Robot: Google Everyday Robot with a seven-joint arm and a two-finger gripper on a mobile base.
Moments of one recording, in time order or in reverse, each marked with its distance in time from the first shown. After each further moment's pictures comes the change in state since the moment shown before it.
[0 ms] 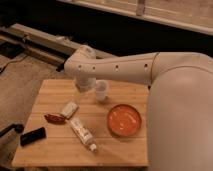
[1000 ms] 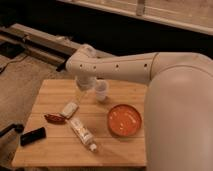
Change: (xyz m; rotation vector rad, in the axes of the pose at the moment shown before) arm 0.011 0.025 0.009 -0.018 0.016 -0.002
